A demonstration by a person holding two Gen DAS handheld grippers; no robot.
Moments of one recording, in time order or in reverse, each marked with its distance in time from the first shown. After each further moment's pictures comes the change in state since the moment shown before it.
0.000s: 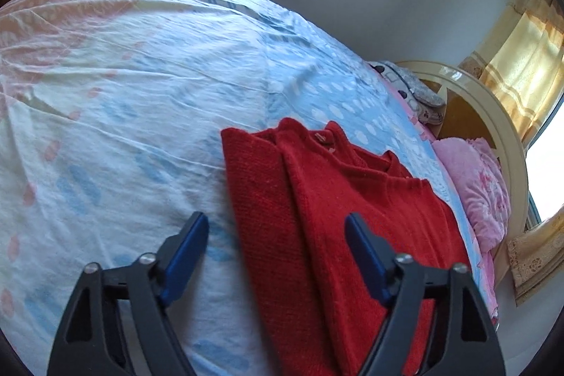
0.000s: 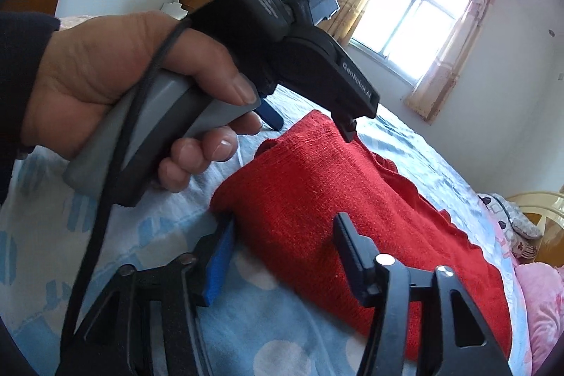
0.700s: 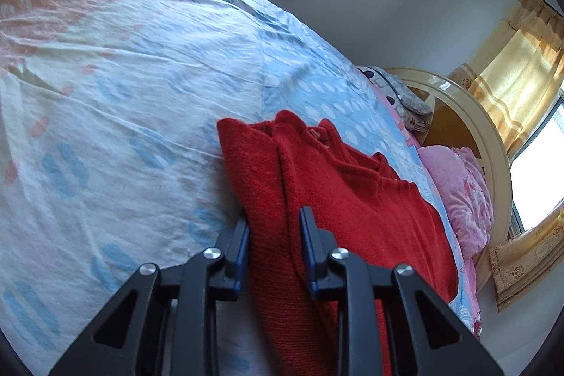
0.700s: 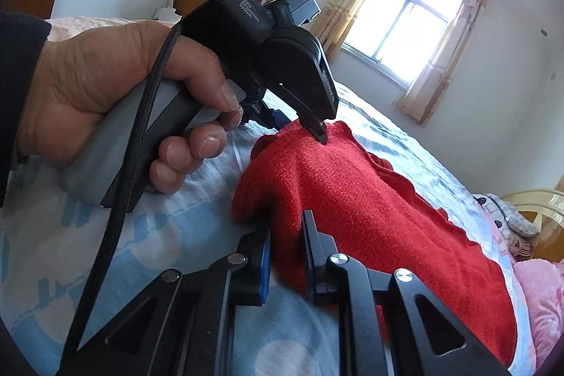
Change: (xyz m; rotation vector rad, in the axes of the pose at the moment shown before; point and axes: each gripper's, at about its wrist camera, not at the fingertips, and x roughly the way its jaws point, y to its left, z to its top) left arm 0.003 0.011 -0.005 -0.050 0.008 -0.071; right arm -0.004 0.004 -0.008 0.021 -0.027 -0.023
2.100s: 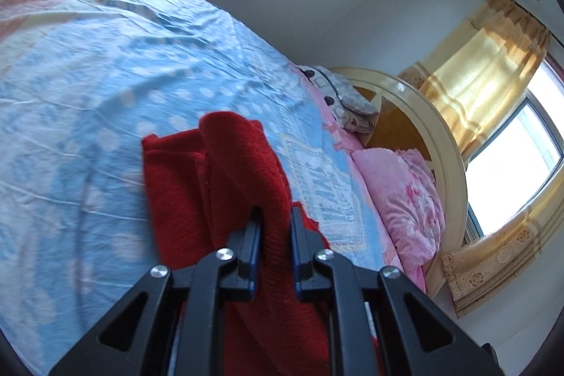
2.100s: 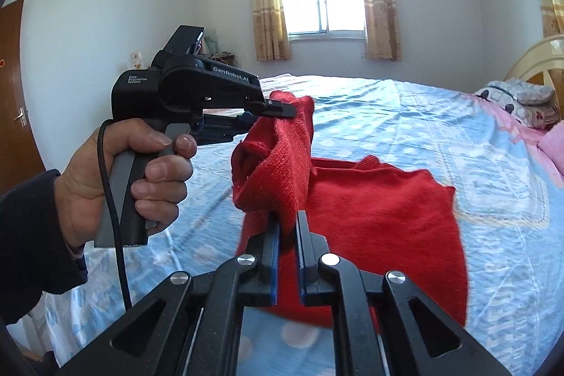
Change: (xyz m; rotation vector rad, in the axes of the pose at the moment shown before) left arm 0.040 -0.159 0.025 0.020 0.004 -0.188; right arm -0.070 -0.205 -0.044 0.549 -0.027 0.164
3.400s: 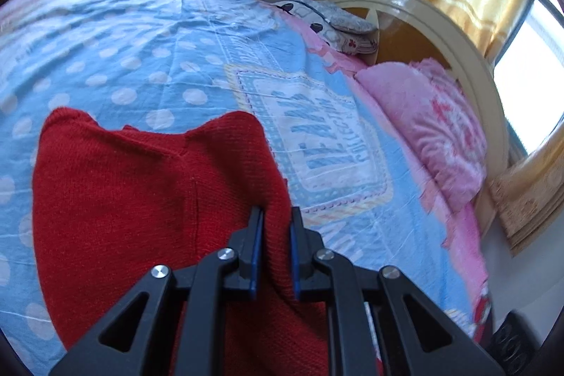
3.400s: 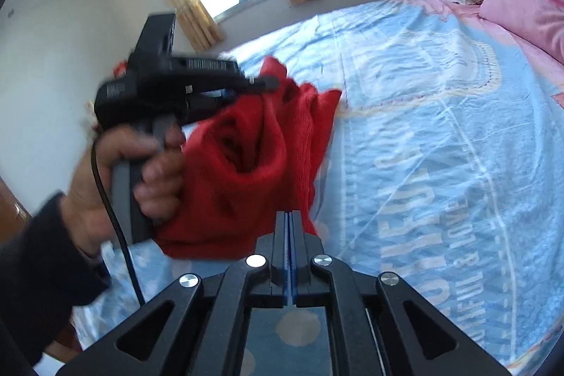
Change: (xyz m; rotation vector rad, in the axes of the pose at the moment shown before) left arm 0.132 -0.098 -0.047 0.270 0.202 0.154; right arm -0.037 -0.153 -0.060 0.416 0.128 -0.010
